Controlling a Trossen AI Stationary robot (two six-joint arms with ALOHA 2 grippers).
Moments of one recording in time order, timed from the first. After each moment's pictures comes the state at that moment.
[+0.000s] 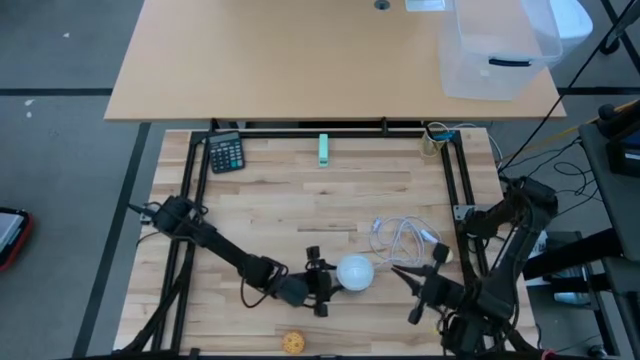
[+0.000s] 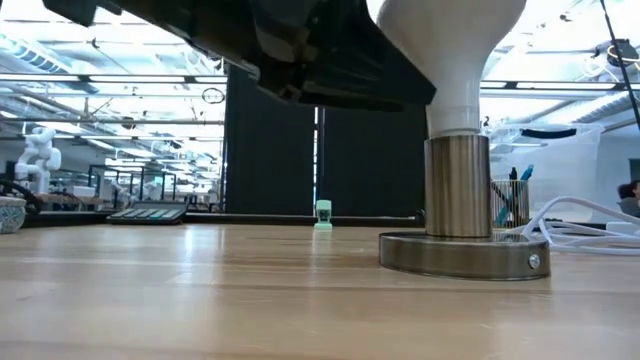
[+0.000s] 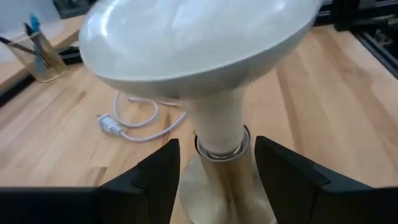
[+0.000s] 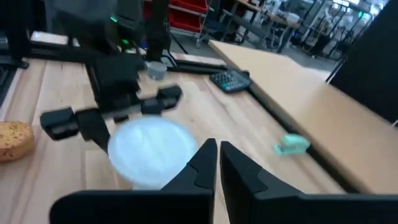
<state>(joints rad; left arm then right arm) -0.51 1.98 1.10 0.47 -0.64 -0.06 1.03 1.61 1.32 -1.24 1.29 1.26</state>
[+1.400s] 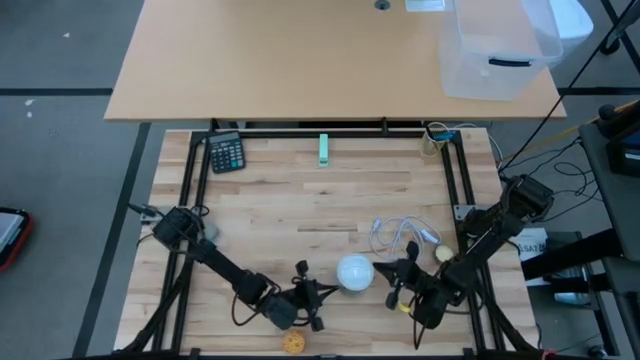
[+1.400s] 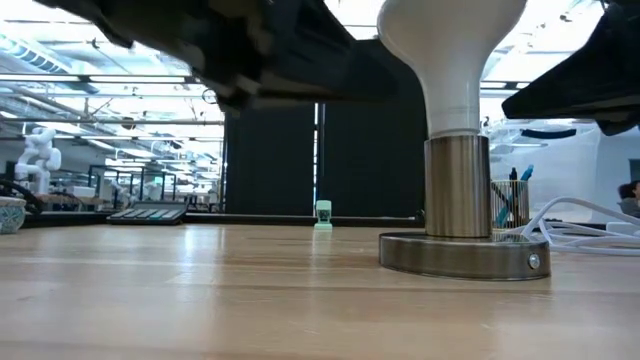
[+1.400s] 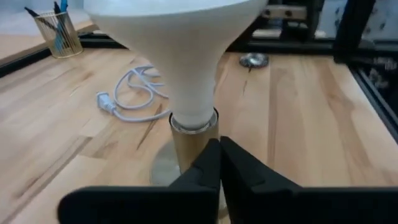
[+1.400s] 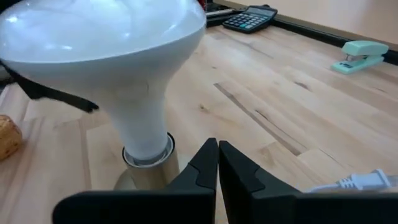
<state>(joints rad) -0.62 2.06 1.10 0.60 -0.84 -0.26 0.86 1.61 0.69 0.00 1.15 0.97</state>
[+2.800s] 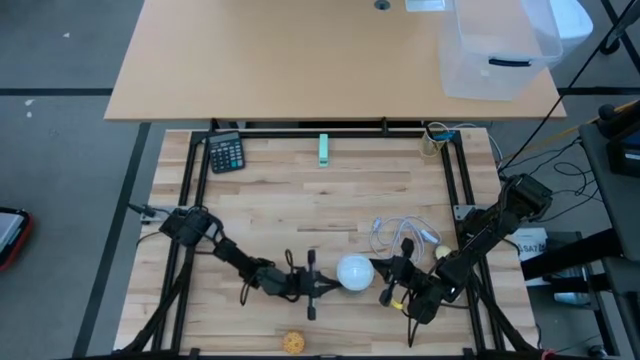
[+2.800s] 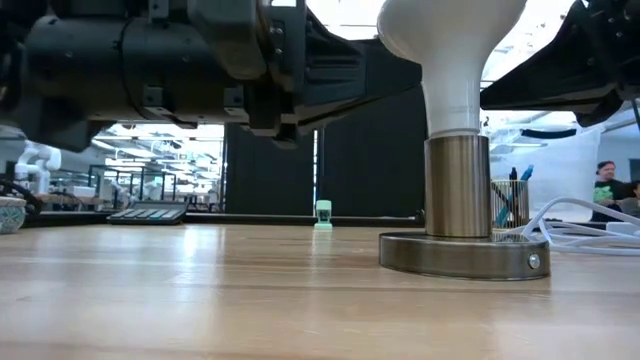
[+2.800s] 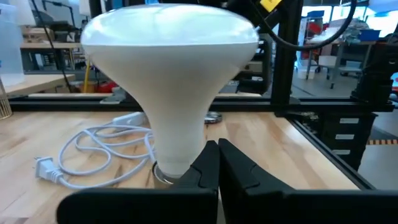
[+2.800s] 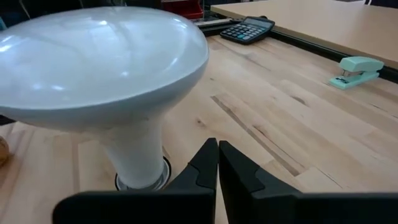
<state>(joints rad) -0.50 2.18 0.90 1.36 -0.46 0.03 0.80 1.61 0.69 0.10 1.15 0.83</state>
